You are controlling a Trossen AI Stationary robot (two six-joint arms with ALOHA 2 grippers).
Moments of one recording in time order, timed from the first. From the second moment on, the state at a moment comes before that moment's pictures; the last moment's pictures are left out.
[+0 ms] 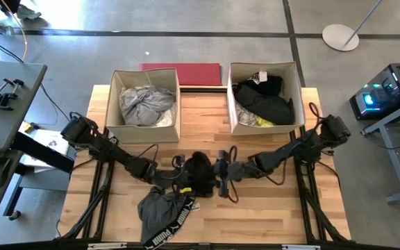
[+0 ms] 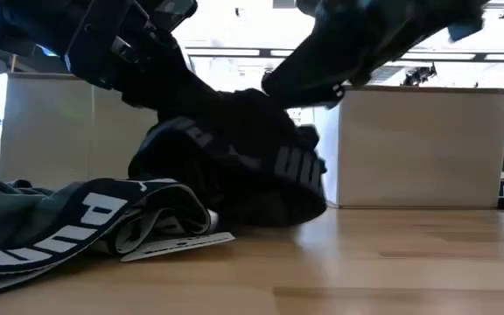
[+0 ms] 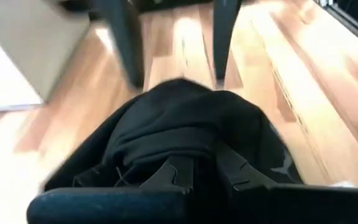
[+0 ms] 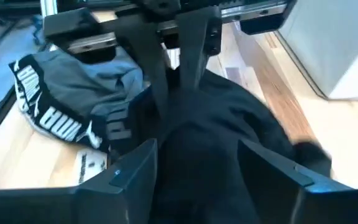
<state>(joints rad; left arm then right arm) -0.43 1.71 0.73 0.47 -0.46 -0.07 0.35 1.68 0.88 0.25 0.28 0.22</state>
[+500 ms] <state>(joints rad) -0.43 1.72 0.74 0.46 -0.47 -0.05 0.28 1.97 0.88 0.53 0.23 0.20</state>
